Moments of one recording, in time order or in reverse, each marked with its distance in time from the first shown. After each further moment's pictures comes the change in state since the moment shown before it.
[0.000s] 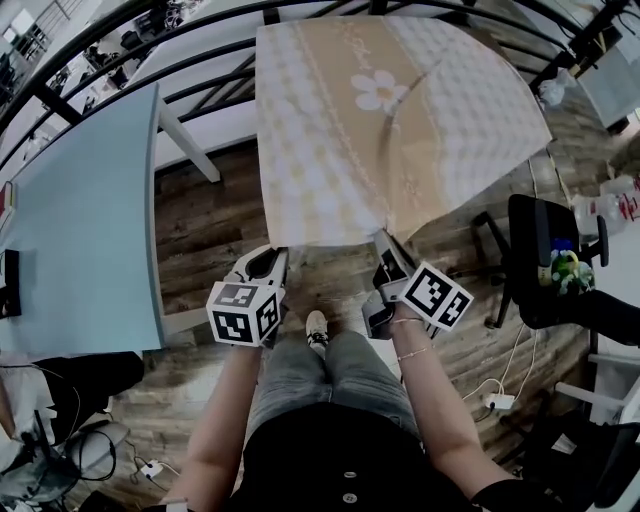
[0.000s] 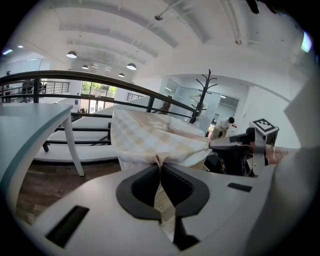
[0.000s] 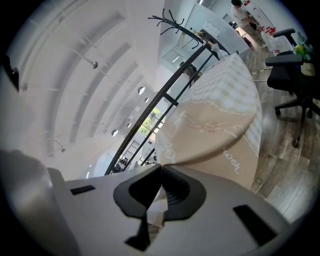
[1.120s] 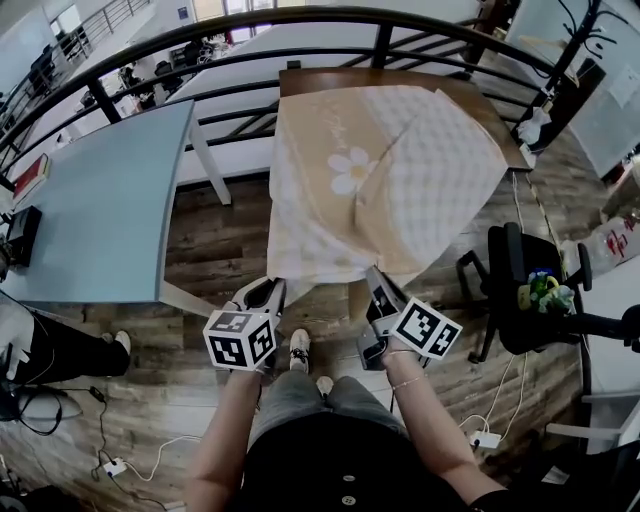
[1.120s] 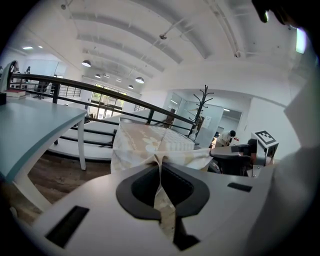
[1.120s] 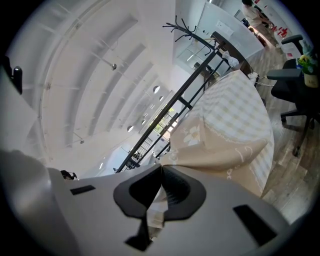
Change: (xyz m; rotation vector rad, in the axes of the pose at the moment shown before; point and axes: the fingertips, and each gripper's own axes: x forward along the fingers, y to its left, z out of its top) left arm -0.113 -0.108 -0.047 -0.081 -0.157 0.051; right arm -0.151 0.019 -0.029 -0.098 0.026 0.151
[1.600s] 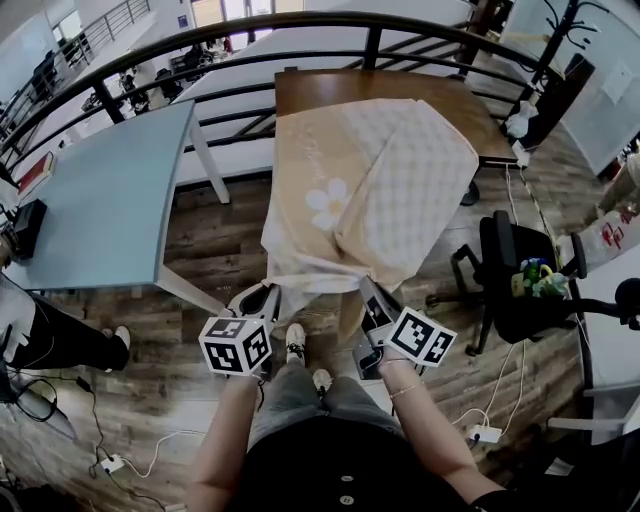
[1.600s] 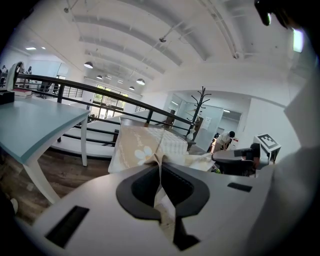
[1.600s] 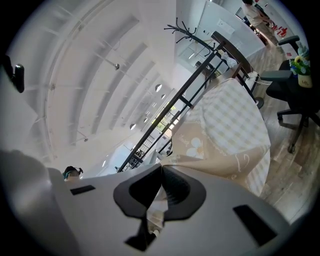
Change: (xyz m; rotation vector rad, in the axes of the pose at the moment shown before) left arm -0.050 -0.041 -0.038 -0.015 -0.018 0.011; right arm -0.074 0.001 -0.036 -0.007 0.025 0.023
